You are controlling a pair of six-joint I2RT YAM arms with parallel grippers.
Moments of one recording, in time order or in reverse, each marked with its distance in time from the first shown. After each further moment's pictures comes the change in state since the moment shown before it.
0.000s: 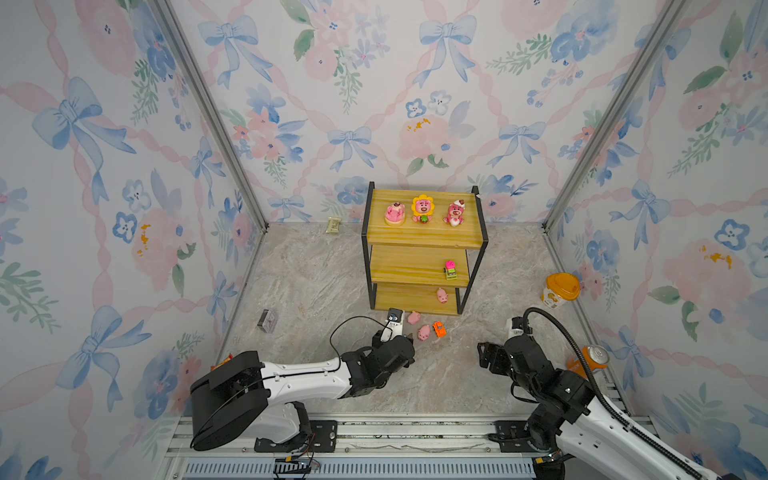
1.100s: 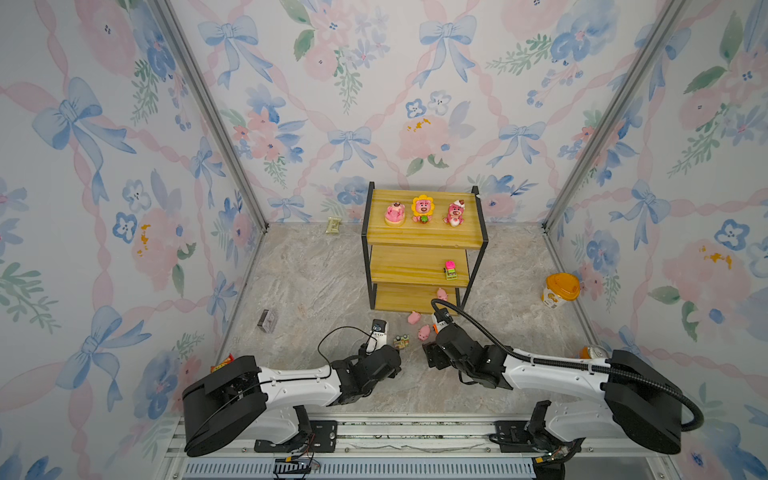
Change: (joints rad) left arm 0.033 -0.047 -0.160 0.007 0.065 -0.111; right arm 0.320 0.780 0.224 0.505 0.034 -0.240
